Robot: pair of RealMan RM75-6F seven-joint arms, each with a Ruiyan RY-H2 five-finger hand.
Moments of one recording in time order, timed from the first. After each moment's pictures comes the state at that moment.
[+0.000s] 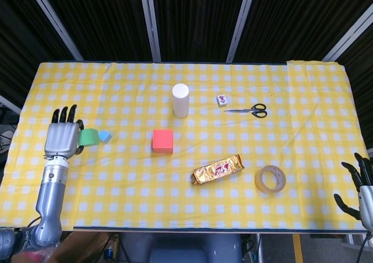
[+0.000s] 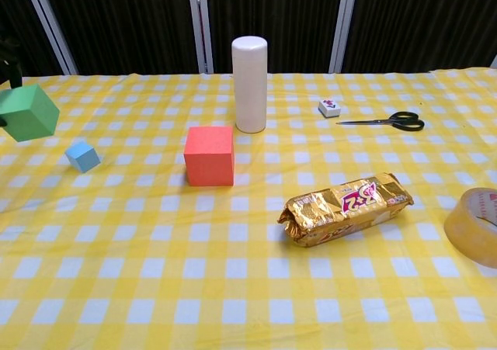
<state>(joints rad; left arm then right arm) -0.64 -1.29 -0.24 -1.86 0.67 1.36 0.89 -0.01 -1.04 0.06 -1.63 -1.51 1.56 0.02</state>
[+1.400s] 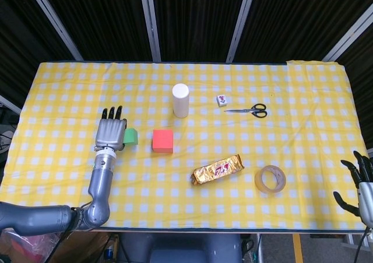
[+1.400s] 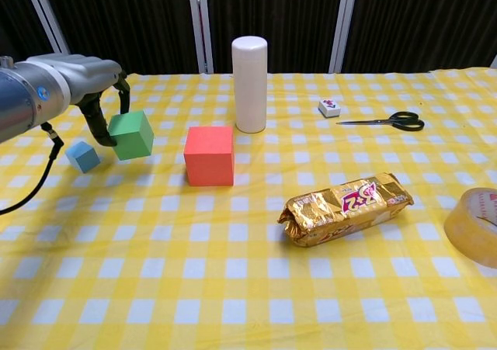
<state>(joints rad) -0.92 -1.61 -0.29 -1.63 0.42 1.32 1.06 0.01 -1.04 0.07 -1.62 -1.47 1.51 0.04</state>
